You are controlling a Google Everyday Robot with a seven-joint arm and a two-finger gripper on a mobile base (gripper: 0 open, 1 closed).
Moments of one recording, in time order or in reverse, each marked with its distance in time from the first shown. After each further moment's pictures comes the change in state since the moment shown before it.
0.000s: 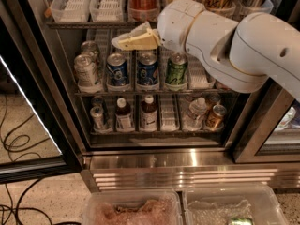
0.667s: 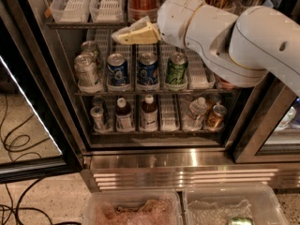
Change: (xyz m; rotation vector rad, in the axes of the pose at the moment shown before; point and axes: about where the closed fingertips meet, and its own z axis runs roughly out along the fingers) arm -0.005 -0.010 0.005 0.015 0.001 -0.018
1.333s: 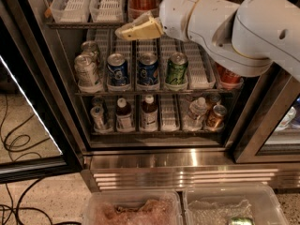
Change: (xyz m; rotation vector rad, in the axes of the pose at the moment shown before) arm 0.004 -0.011 0.005 -0.019 0.044 -0.018
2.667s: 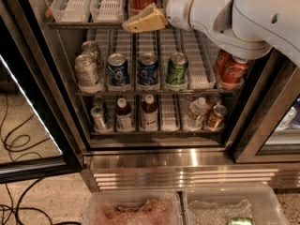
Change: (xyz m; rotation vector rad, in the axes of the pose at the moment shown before) arm 0.018 -0.027 0.017 -0.011 0.045 -0.033
